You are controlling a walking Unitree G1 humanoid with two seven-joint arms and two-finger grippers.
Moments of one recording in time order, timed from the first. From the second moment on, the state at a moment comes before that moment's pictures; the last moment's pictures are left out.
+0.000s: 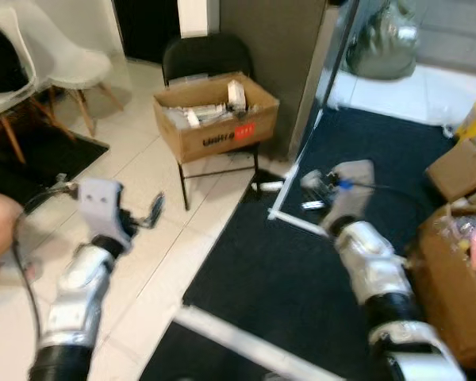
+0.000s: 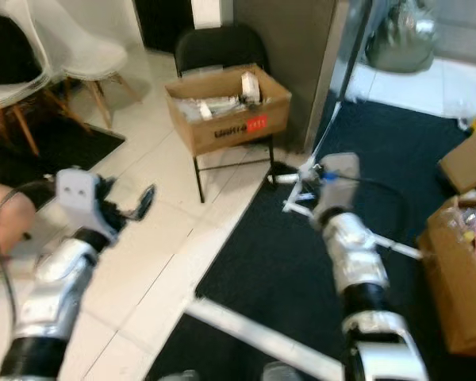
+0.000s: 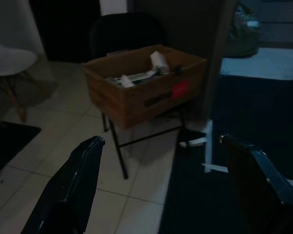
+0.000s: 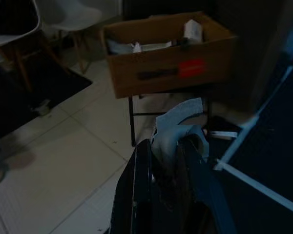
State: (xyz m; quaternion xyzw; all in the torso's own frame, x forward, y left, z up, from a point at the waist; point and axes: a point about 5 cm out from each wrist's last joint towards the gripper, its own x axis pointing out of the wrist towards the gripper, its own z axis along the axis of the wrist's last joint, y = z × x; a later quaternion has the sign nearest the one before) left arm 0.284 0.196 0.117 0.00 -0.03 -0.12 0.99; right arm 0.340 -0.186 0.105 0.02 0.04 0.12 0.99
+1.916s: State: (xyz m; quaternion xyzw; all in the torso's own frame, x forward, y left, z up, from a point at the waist) left arm 0.285 0.195 0.117 0.00 -0.03 -0.12 0.99; right arm 0.340 -0.192 0.107 0.01 0.04 0.11 0.99
